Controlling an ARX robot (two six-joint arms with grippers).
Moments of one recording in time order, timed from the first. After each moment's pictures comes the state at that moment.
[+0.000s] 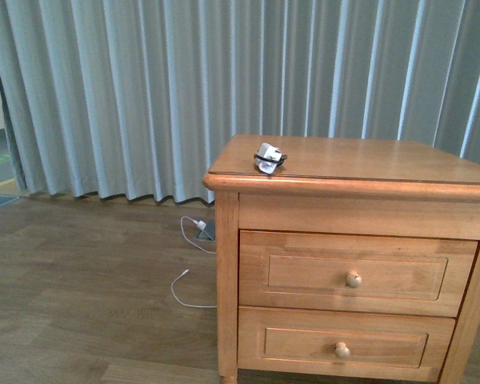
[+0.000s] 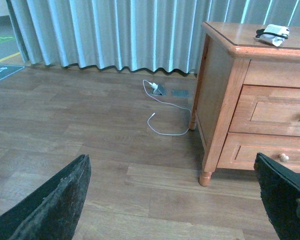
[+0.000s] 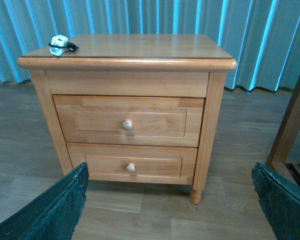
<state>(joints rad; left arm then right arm) 0.00 0.00 0.01 -0.01 0.00 0.00 0.00 0.01 0.01 0.00 0.00 0.00</state>
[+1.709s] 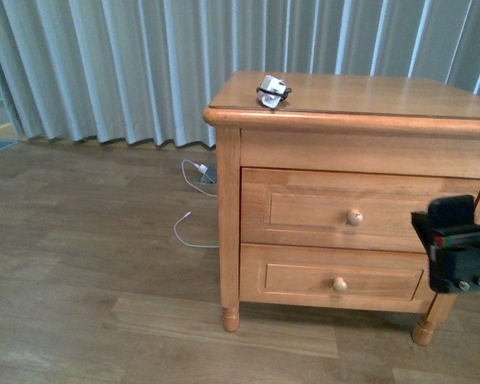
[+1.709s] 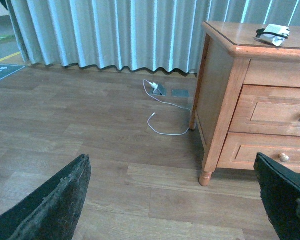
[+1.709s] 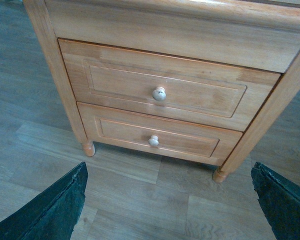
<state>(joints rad) 0.00 0.00 0.01 -0.01 0.00 0.00 0.23 1.44 0.47 0.68 0.10 -0.04</state>
